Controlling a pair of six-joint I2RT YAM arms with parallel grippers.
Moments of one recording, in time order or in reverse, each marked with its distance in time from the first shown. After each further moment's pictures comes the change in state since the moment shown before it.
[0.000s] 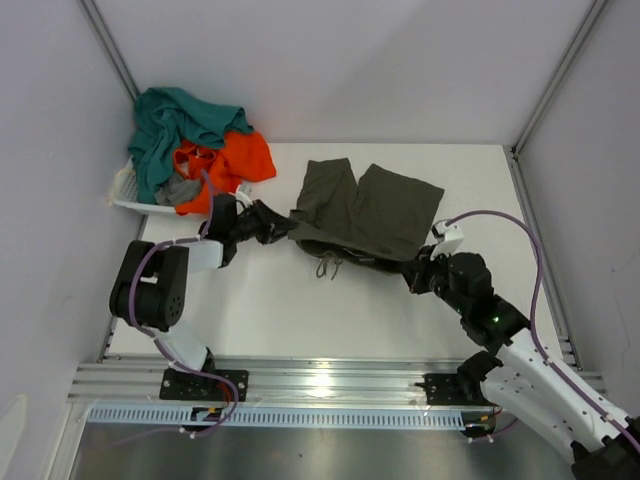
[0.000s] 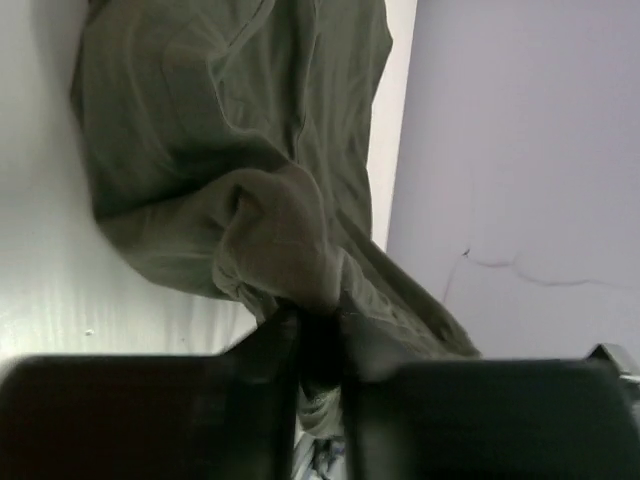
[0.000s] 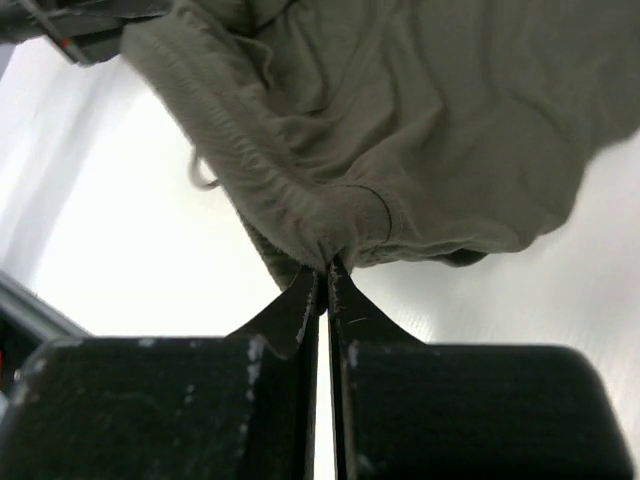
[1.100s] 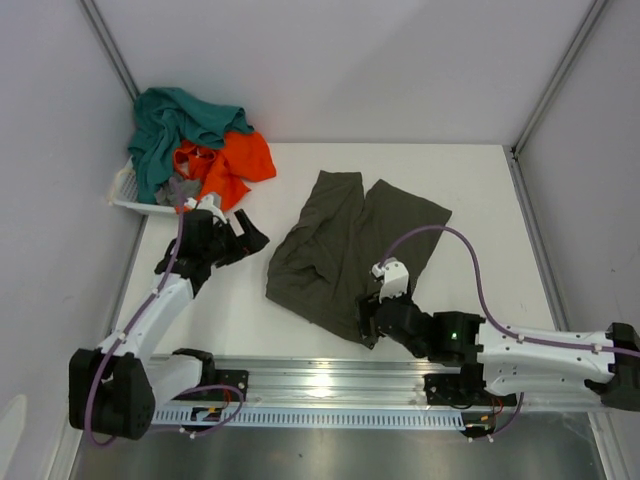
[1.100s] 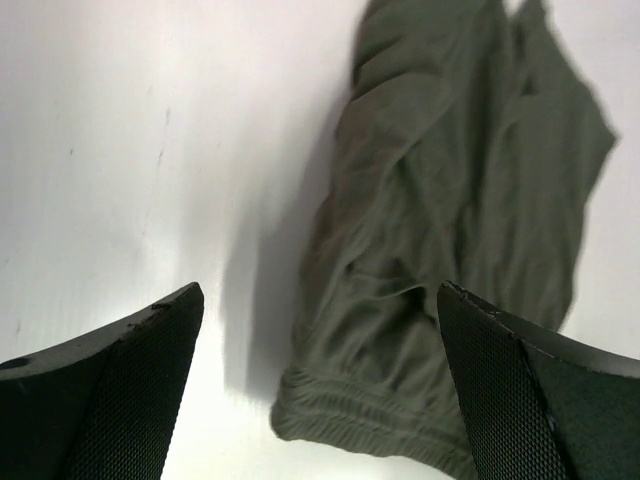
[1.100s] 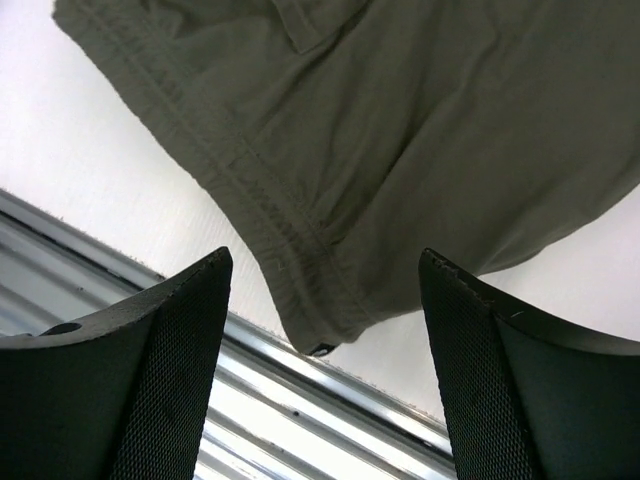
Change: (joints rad) left arm 0.018 -0.665 -0.106 -0.705 -0.477 0.542; right arm 0.828 0.195 0.095 -0.237 0.680 0.252
